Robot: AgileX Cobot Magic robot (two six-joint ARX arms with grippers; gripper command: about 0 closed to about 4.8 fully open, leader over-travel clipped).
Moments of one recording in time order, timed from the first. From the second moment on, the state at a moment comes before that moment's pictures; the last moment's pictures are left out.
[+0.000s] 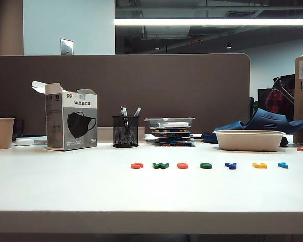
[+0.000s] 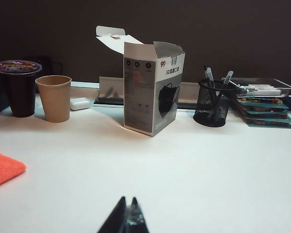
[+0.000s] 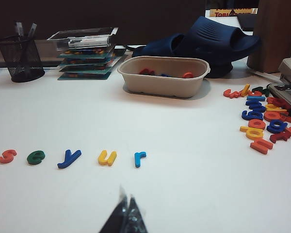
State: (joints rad) left arm -0.06 0.00 0.01 0.06 -0.02 -0.04; right arm -0.08 0.01 0.01 -0.09 -0.20 0.05
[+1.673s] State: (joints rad) left arm -0.26 0.92 1.65 -1.16 0.47 -0.34; right arm -0.08 0.01 0.01 -0.09 -0.20 0.05
